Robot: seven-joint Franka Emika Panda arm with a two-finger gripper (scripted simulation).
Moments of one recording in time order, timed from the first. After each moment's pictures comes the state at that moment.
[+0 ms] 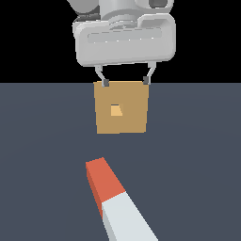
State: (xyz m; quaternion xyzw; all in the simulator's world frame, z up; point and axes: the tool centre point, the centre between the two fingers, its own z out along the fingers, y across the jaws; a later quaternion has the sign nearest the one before) arm 0.012 -0.011 0.197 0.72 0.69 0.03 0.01
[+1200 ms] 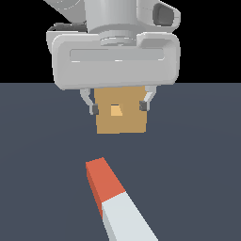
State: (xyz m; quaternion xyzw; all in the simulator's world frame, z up) arm -0.001 -0.079 0.152 0.66 0.76 0.02 0.01
